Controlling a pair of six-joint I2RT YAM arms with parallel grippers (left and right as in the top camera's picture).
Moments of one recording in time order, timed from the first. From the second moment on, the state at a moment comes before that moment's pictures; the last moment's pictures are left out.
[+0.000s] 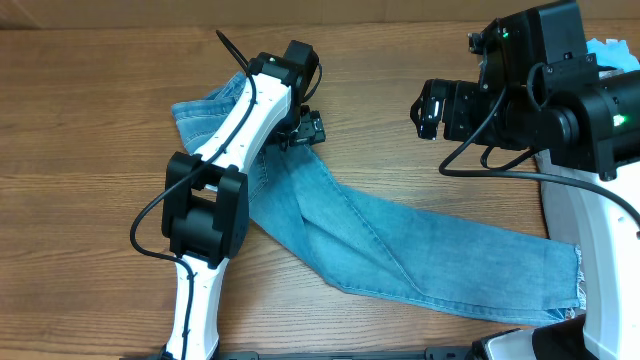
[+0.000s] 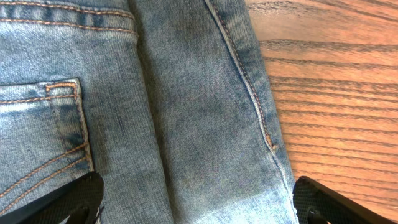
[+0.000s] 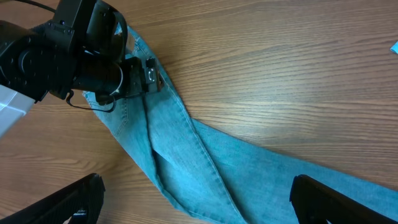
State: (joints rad) left arm -0.37 2.30 1.99 -1.22 -0.05 -0.60; right arm 0.28 1.60 2.16 -1.58 -0.15 0.36
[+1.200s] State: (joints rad) left arm -0.31 2.39 2.01 -1.39 -0.15 -0.63; right arm 0.28 1.60 2.16 -1.58 -0.15 0.36
